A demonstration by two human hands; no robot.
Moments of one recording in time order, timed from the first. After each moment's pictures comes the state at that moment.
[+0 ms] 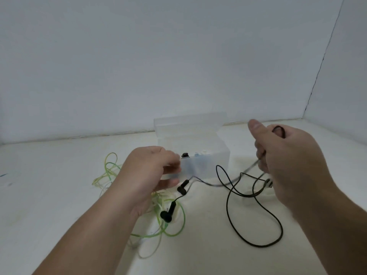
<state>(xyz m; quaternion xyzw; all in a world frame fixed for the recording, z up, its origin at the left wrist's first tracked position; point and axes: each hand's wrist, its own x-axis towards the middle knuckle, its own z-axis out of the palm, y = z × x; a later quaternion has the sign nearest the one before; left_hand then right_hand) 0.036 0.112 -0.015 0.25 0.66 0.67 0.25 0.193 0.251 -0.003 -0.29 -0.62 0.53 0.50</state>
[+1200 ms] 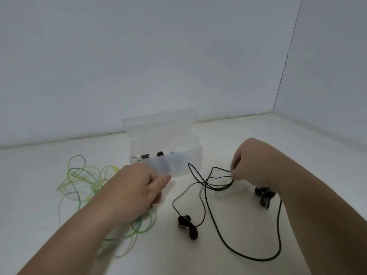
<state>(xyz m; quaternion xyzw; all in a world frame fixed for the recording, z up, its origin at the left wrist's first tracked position) 0.039 0.114 -0.032 0.50 0.83 0.24 0.09 0.211 0.295 -0.013 -0.48 -0.86 0.18 0.09</state>
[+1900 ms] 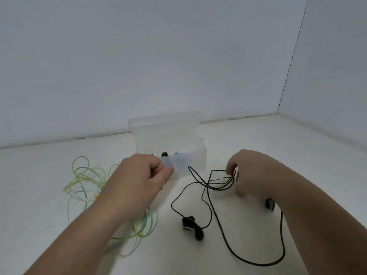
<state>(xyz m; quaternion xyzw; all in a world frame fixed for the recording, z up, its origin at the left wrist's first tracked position) 0.033 0.118 -0.036 0.48 0.80 0.35 0.01 0.208 0.286 -0.023 -0.41 -0.90 0.11 0.00</state>
